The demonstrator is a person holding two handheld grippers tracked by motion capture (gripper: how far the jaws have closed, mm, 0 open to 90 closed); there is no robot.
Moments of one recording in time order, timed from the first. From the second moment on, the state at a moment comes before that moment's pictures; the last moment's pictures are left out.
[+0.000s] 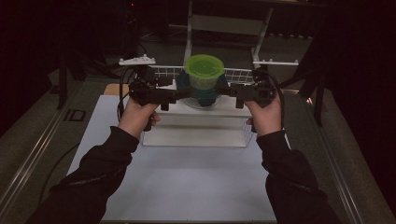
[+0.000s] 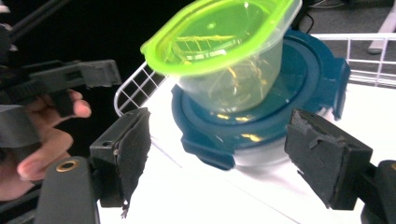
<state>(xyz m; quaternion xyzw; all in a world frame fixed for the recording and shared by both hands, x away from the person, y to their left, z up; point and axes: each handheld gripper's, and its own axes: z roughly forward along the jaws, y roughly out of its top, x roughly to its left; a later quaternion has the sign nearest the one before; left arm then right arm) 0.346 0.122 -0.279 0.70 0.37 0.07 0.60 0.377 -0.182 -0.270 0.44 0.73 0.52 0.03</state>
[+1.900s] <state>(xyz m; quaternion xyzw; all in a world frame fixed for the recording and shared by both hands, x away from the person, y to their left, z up) 0.229 0.122 -0.460 0.78 0.32 0.09 0.53 0.273 -0.229 -0.460 0.41 0.75 0.52 0.03</state>
